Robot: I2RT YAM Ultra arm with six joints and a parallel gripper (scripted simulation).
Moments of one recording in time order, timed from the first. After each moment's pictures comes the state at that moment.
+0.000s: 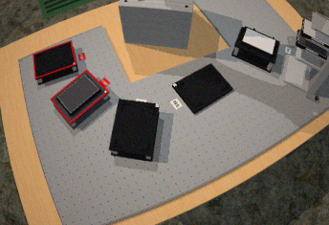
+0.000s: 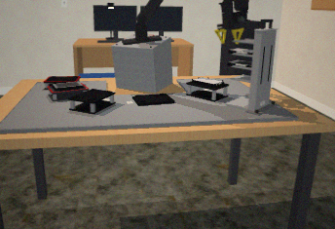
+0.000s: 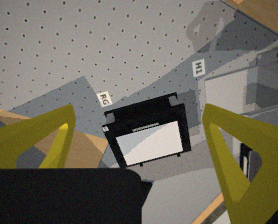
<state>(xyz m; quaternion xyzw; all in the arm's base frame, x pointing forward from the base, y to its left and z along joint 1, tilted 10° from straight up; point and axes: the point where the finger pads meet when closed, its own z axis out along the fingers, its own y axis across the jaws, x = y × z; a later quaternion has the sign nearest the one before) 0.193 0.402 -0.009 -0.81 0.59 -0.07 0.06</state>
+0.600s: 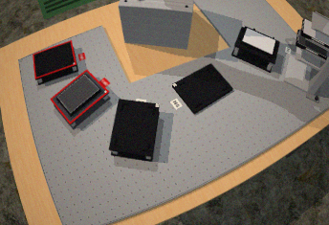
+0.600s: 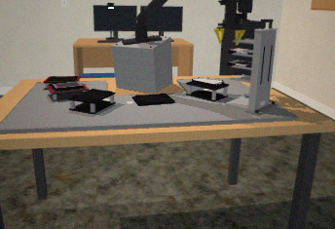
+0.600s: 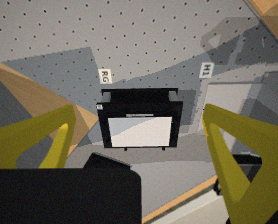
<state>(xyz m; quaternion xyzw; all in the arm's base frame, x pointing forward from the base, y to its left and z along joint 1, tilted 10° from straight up) 0.191 0.396 -0.010 -0.87 0.49 -0.08 -0.02</state>
